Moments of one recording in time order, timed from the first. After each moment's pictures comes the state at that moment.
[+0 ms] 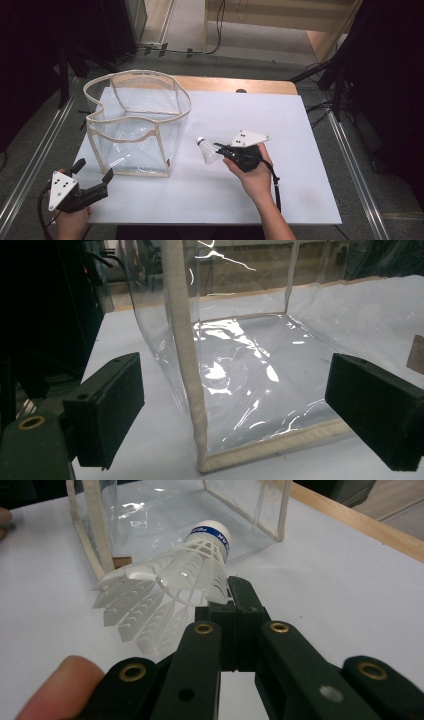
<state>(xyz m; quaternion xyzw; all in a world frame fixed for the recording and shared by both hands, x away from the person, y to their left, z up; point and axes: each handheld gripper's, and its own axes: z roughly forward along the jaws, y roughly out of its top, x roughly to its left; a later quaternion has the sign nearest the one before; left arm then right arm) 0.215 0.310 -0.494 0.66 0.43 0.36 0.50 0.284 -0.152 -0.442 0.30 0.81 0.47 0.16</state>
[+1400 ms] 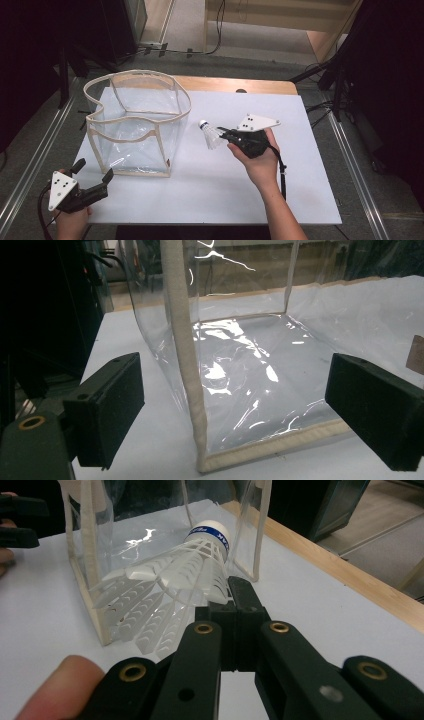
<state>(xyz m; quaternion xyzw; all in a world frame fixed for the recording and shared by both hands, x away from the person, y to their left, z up) 0.215 0.309 -0.494 0.66 0.43 0.36 0.50 0.295 -0.160 -0.396 0.29 0.80 0.49 0.19</state>
